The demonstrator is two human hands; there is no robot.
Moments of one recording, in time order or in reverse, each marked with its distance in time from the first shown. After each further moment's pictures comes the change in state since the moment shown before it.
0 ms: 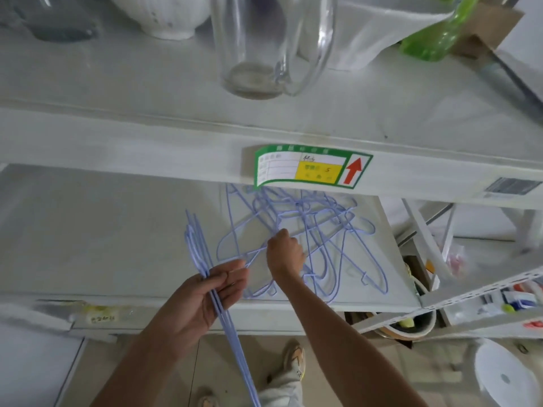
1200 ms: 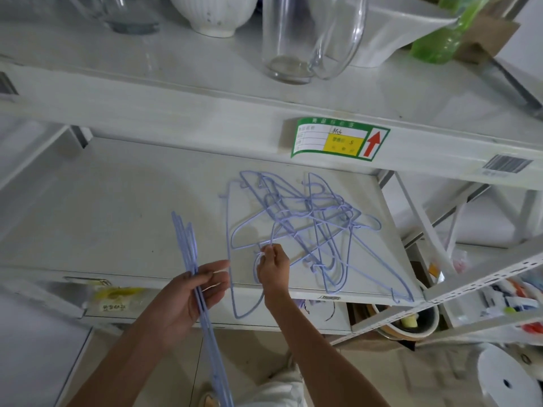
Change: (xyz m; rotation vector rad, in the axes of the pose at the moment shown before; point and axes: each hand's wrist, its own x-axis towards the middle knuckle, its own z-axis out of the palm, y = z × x) left_hand -0.041 0.001 -0.060 0.098 0.104 0.044; right_hand -0.092 -0.011 0.037 1.047 -0.089 0.135
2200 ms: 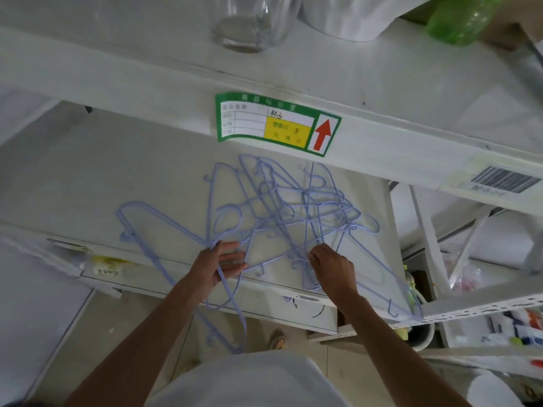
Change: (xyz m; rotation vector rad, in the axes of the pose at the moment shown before) left_hand 0.122 -0.073 0.045 0.025 0.221 0.070; right_hand 0.093 -0.016 -0.203 -1.343 -0.178 -0.704
